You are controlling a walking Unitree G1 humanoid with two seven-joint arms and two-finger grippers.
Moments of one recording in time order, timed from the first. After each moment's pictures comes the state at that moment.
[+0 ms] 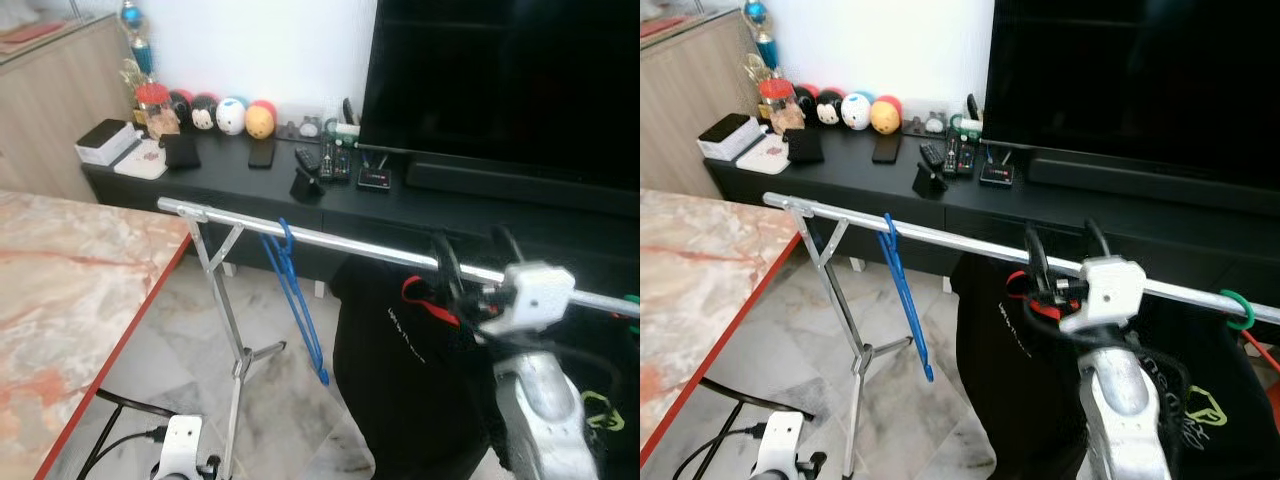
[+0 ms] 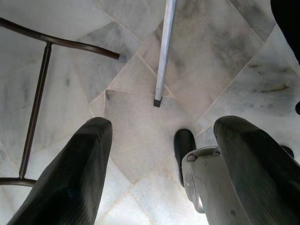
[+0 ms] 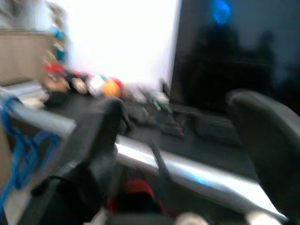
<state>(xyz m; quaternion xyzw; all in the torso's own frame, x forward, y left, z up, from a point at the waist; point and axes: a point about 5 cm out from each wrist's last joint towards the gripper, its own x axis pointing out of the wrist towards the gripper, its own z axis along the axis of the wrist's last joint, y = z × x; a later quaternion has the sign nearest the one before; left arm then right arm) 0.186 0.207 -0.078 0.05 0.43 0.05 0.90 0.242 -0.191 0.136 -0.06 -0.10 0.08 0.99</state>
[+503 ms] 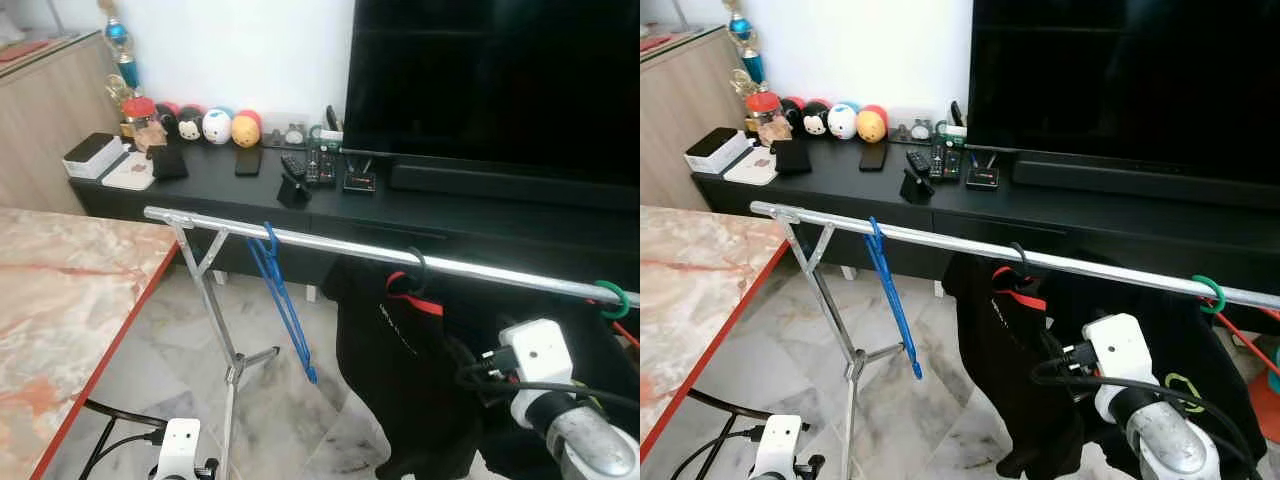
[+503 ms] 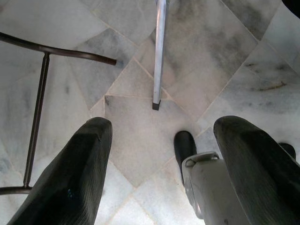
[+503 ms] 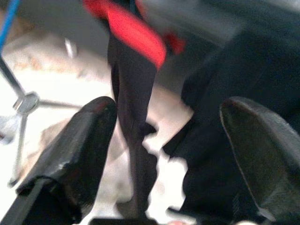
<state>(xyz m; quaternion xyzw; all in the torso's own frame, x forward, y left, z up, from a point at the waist) 0.187 0.209 -0.077 0.06 0.43 0.05 0.90 0.205 -0.216 0.088 -0.10 0.21 0.11 0.97</state>
